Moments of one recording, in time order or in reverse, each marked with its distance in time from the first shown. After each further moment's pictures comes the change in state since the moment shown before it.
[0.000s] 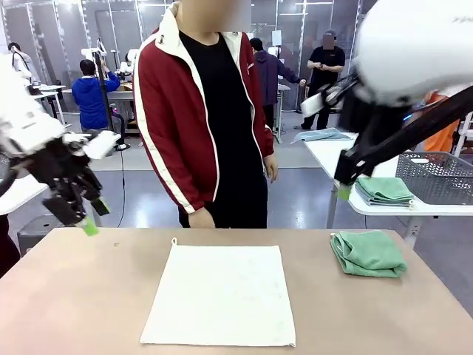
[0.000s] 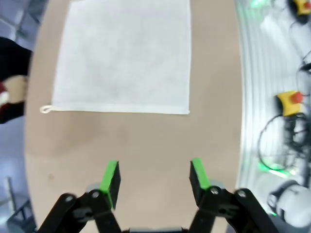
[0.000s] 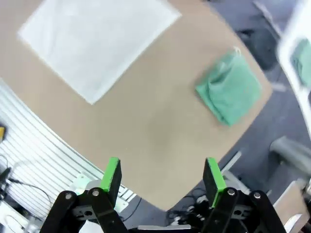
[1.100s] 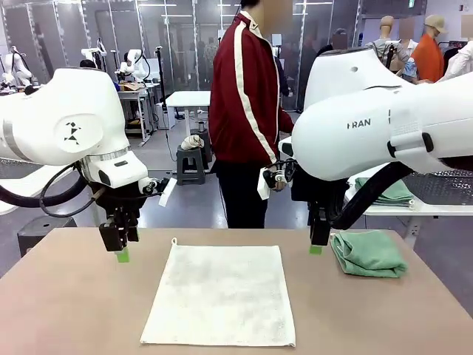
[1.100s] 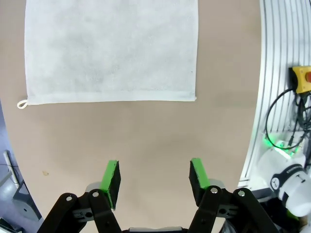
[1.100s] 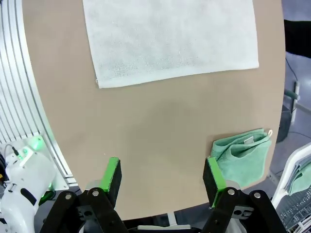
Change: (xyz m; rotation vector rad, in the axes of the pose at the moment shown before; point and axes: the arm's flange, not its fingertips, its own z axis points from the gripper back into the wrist) left arm 0.065 0.009 -0.087 -0.046 0.327 -0.037; right arm 0.035 0.036 -0.108 0.094 0.066 0.601
